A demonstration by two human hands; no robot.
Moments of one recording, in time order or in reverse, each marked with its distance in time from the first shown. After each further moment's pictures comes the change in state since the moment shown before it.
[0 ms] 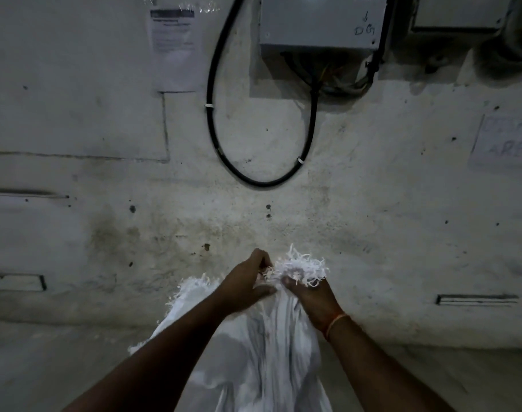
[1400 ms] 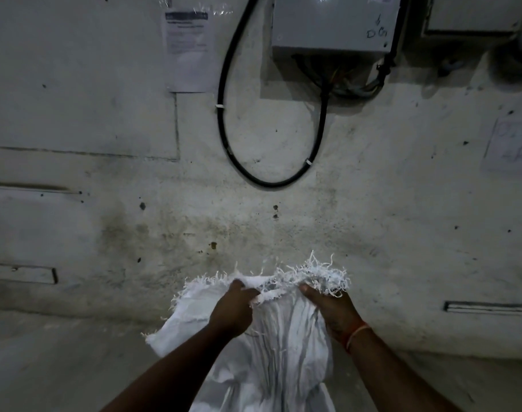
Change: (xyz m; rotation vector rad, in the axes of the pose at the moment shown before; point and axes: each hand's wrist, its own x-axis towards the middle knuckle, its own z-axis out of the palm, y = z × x) left_hand -0.053 -0.029 0.029 0.370 -0.070 -0.385; right_hand -0.019 0.011 -0.019 0.262 0.041 0.204
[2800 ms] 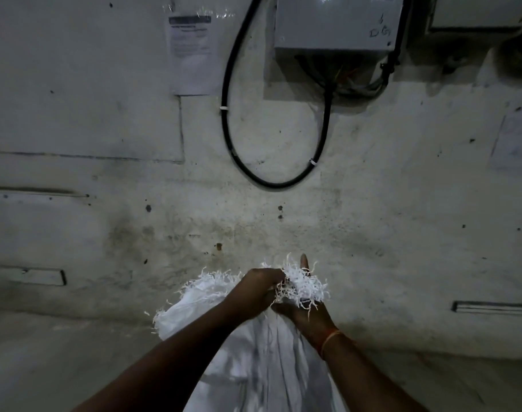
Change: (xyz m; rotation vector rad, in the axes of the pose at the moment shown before) left_hand 0.022 0.030 -0.043 -0.187 0.122 0.569; right_hand -0.010 0.009 0.051 -0.299 -0.182 -0.226
